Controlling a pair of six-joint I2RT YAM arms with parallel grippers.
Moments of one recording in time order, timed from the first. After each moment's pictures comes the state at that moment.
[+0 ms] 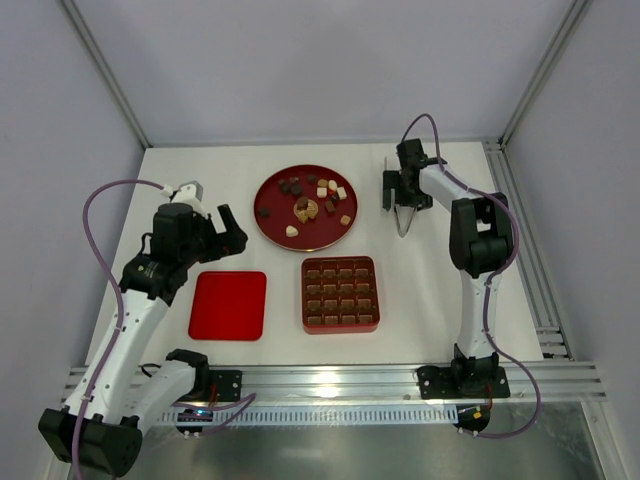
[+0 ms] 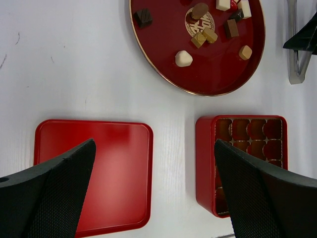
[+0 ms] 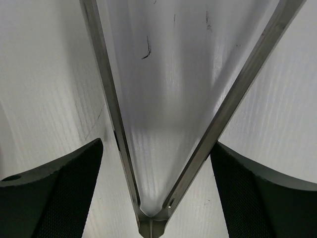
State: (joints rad) left arm -0.23 0.90 0.94 -0.65 0.02 -0.42; right arm 0.19 2.18 1.70 -0.62 0.12 0.18
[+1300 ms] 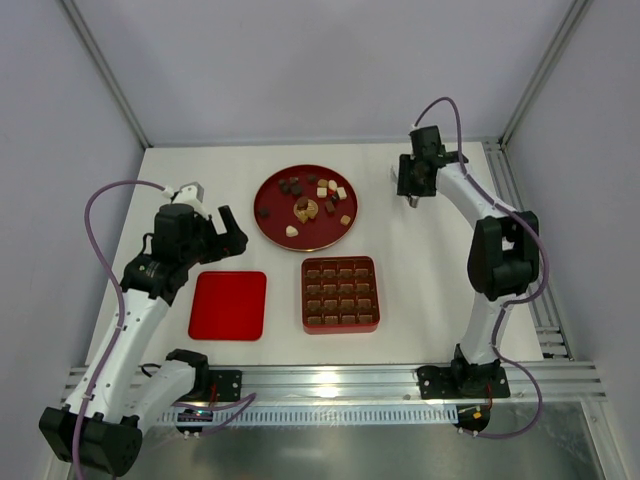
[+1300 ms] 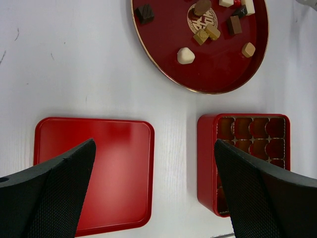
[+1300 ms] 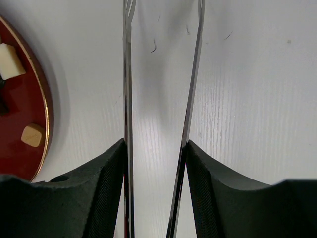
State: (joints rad) left arm -0.23 0.90 0.93 -0.65 0.02 -0.42; right arm 0.19 1.95 1.61 -0.61 0.11 0.21
